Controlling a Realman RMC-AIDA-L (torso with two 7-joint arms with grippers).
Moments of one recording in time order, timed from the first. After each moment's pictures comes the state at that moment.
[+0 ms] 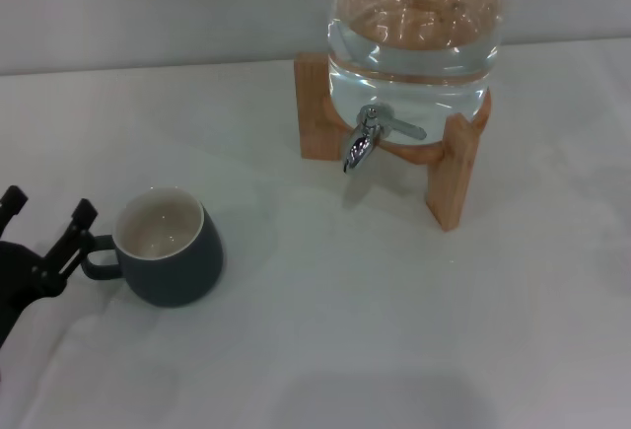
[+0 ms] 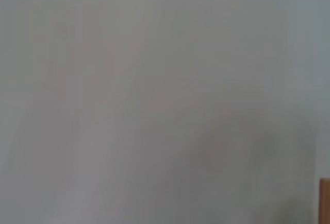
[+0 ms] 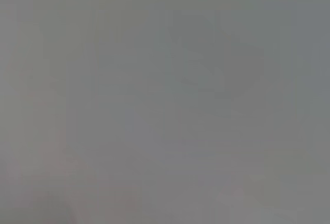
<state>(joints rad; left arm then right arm) -0.32 -2.09 0.20 -0.02 -1.53 -1.47 2.72 0.25 1.98 -0.28 -0.61 1.70 1.36 -1.84</state>
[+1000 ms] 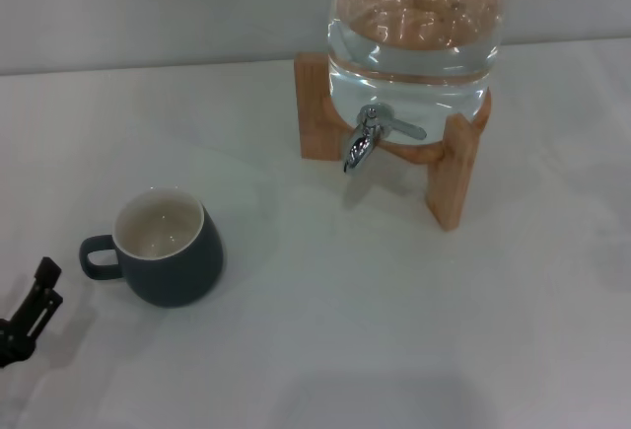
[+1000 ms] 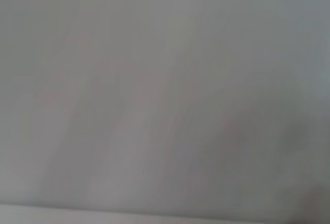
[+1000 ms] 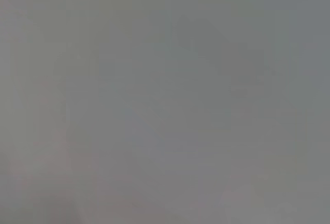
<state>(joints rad) -0.19 -2.09 0.20 -0.05 -1.57 -1.50 2.72 0.26 1.97 -0.29 -0.60 1.70 1.36 -1.84</state>
